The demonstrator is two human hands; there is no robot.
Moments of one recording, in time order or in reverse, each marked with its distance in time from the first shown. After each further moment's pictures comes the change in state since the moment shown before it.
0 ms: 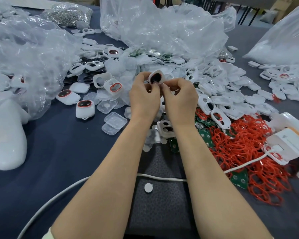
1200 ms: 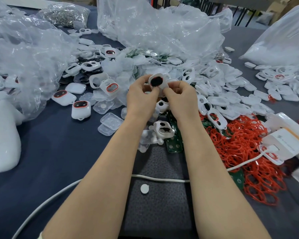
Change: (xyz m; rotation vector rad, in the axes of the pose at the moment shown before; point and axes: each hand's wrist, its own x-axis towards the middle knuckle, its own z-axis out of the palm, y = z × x) left_hand 0.003 -0.003 0.000 -0.106 -0.107 -0.080; right_hand 0.011 0.009 -0.012 0.220 -0.162 0.208
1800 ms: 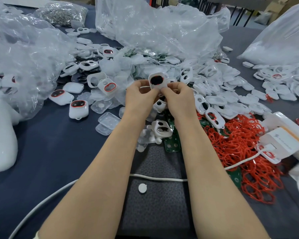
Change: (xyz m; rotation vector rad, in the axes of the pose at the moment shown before) left_hand 0.003 -0.003 0.002 -0.087 0.030 -0.147; right_hand 0.001 0.003 0.001 0.042 0.007 0.035
